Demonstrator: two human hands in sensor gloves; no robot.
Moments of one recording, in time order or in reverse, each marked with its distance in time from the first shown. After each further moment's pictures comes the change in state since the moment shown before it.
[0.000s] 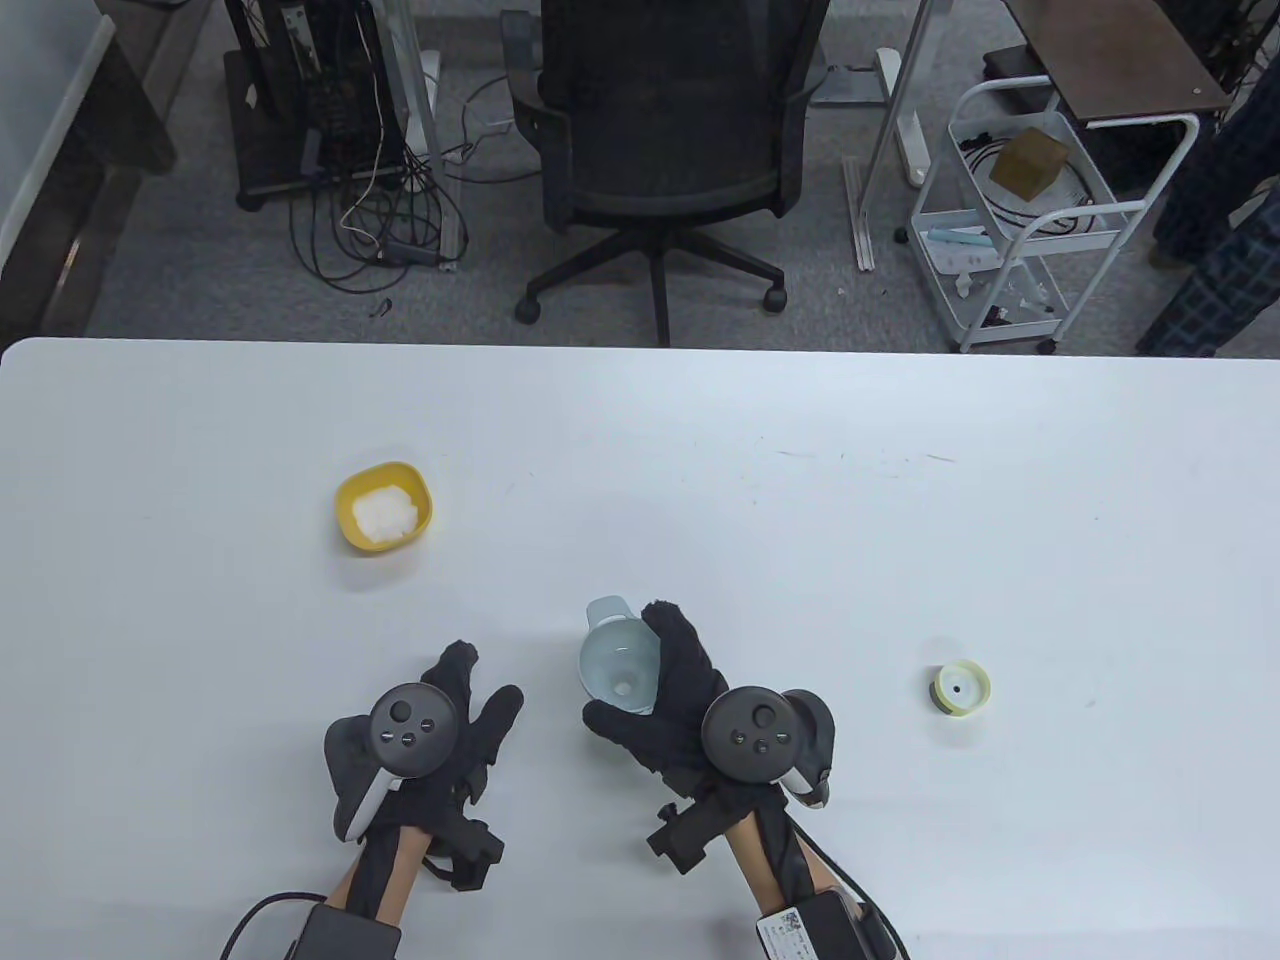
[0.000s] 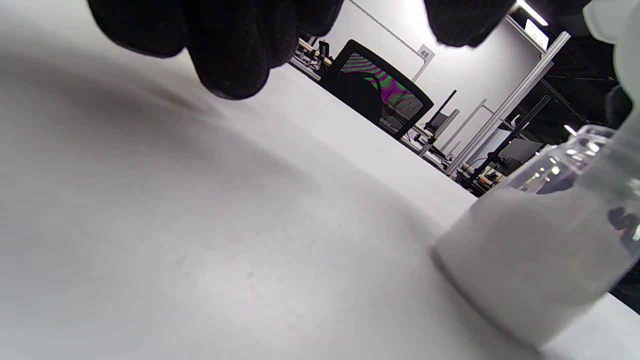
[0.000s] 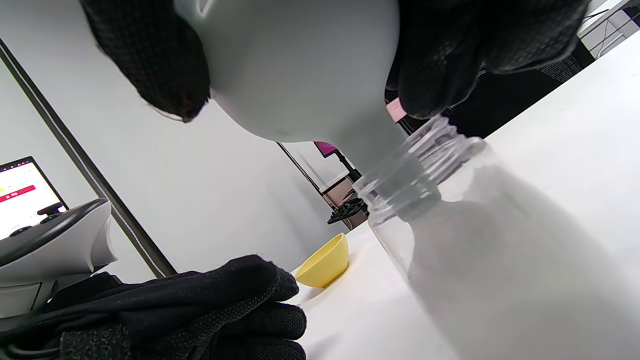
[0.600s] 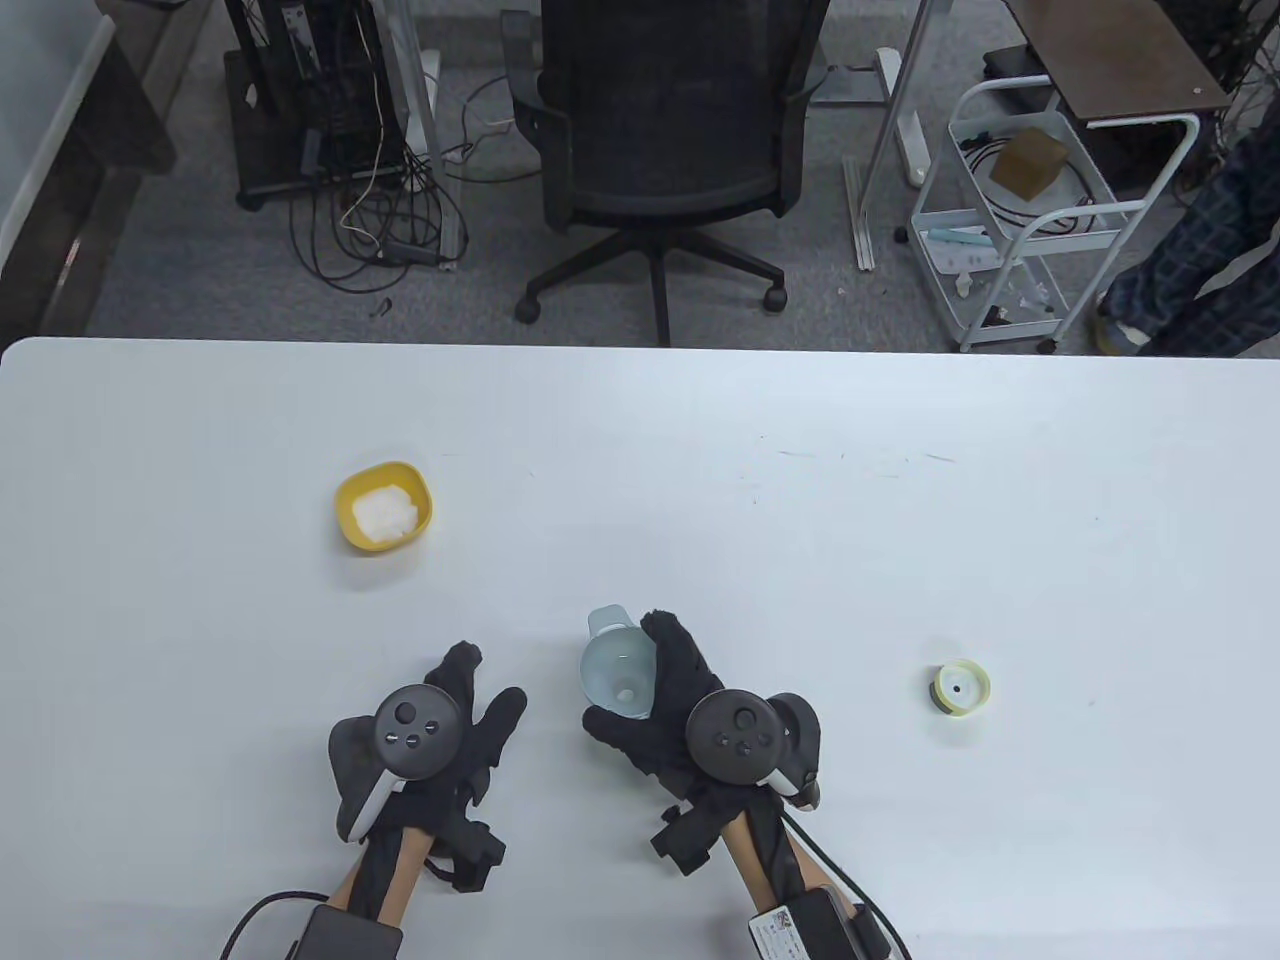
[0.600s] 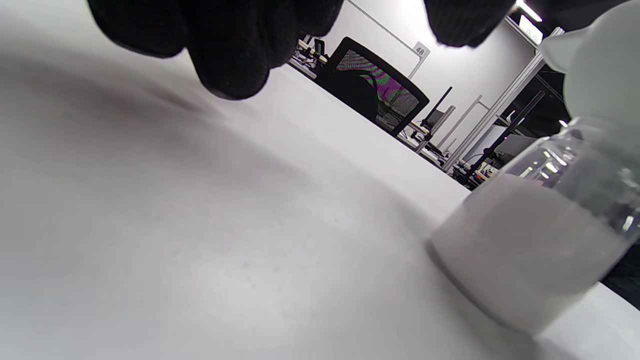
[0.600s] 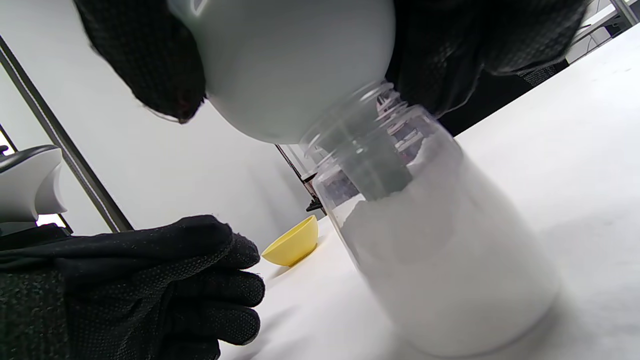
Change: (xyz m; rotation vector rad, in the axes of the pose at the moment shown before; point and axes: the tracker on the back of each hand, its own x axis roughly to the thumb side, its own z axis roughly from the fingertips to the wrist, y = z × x) left_hand 0.002 -0.002 0.000 -0.008 -0.014 -0.011; right_hand -0.004 0.011 0.002 0.029 0.038 0.094
